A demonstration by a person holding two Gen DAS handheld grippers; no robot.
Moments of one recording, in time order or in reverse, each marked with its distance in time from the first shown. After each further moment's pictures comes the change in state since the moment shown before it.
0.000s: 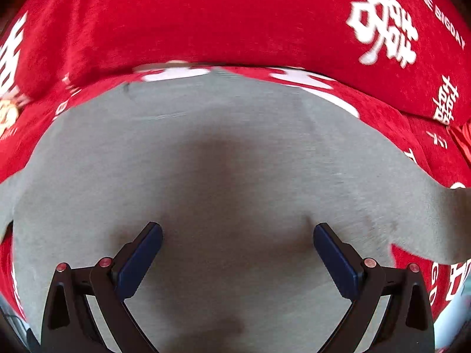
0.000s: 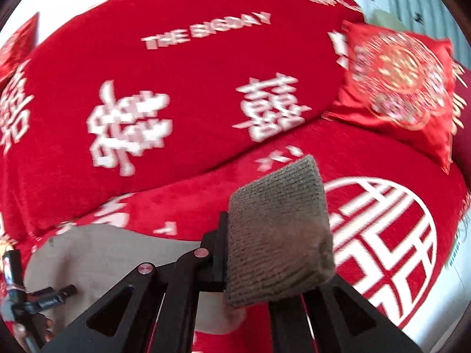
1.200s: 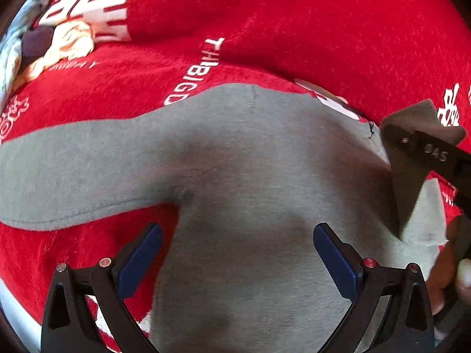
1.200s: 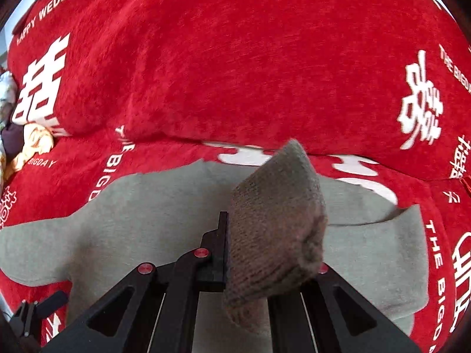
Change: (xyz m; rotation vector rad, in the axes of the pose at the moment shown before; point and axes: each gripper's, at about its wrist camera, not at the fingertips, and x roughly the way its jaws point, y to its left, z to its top) left arm -0.037 0.248 -0.035 -0.259 -0.067 -0.031; right arm 0.069 0.457 -0.130 -0.450 0.212 0.193
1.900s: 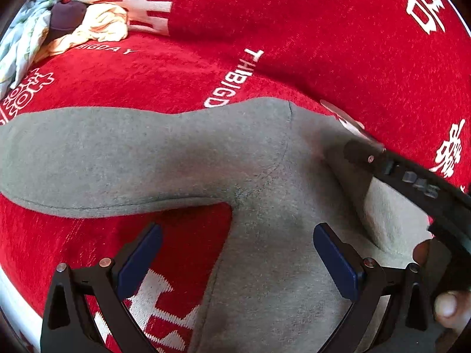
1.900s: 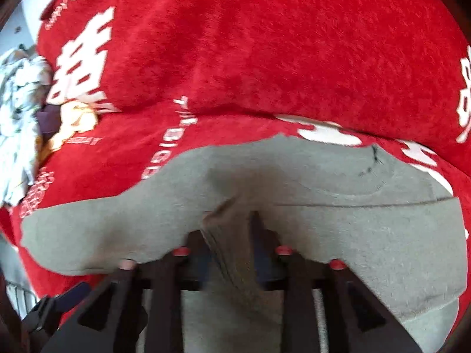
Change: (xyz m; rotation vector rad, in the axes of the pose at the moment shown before) left arm -0.017 0.045 0.000 -0.114 -0.050 -0.010; right arm 0.012 0.053 -0.012 -0.047 0.078 0.237
